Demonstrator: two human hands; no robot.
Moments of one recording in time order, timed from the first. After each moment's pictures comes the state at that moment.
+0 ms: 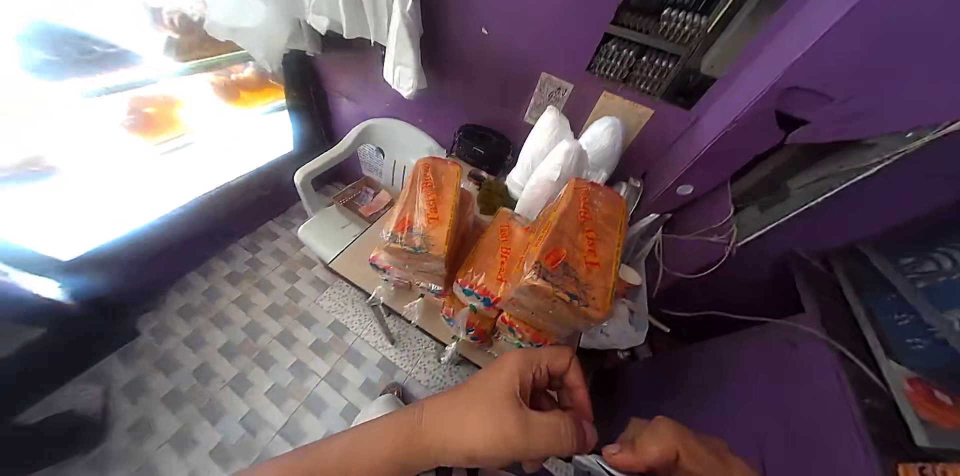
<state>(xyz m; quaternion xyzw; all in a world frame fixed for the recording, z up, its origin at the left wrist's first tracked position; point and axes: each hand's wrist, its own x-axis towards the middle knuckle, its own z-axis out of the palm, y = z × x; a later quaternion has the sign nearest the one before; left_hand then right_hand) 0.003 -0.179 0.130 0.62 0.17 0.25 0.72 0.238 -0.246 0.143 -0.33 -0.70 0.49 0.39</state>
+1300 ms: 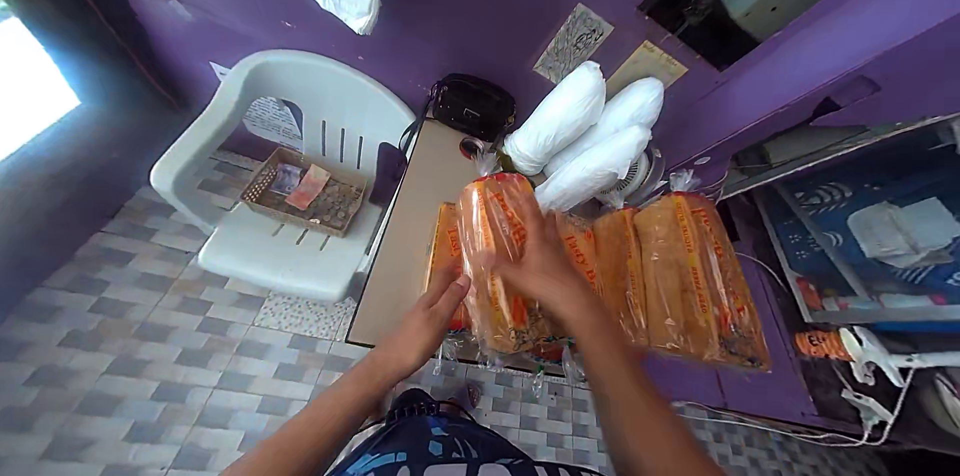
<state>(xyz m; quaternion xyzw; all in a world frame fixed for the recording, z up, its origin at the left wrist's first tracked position) -0.244 0.055 0.002 0.50 0.38 0.22 0.75 -0.055 0.067 0.080 -0.81 -0.53 0.24 0.10</state>
